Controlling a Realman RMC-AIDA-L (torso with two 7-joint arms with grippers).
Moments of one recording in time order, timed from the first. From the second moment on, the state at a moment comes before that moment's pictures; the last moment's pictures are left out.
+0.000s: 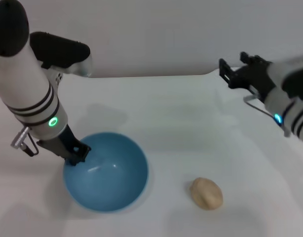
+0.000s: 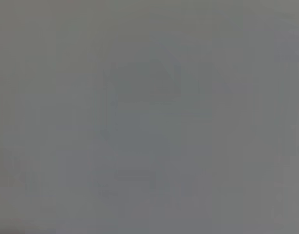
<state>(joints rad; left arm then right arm) -0.75 -2.06 1.59 1.19 -0.36 -1.56 -0.01 0.45 1.99 -2.08 -0.76 0.69 -0.35 -0.08</state>
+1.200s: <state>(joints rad) -0.76 -2.06 1.52 1.17 -0.40 -1.55 0.03 0.53 2.06 -1.53 -1.42 0.60 1.42 -0.29</state>
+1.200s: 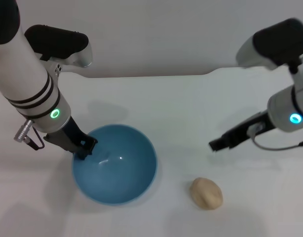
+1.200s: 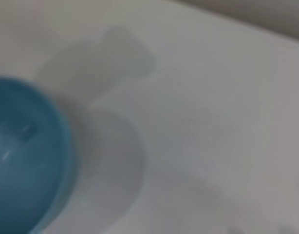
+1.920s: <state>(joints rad) -0.76 -2.06 1.51 1.17 -0.39 -1.53 0.04 0.56 2.07 -1.65 -1.25 0.68 1.42 -0.25</state>
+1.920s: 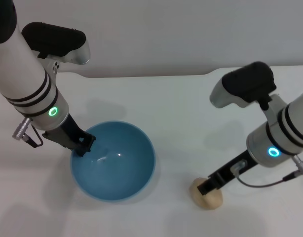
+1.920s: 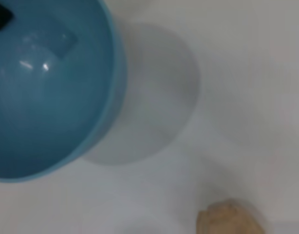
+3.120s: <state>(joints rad) -0.76 -2.06 1.52 1.16 -0.40 -1.53 0.07 0.63 2.08 -1.72 -1.04 0.77 1.27 -0.25</state>
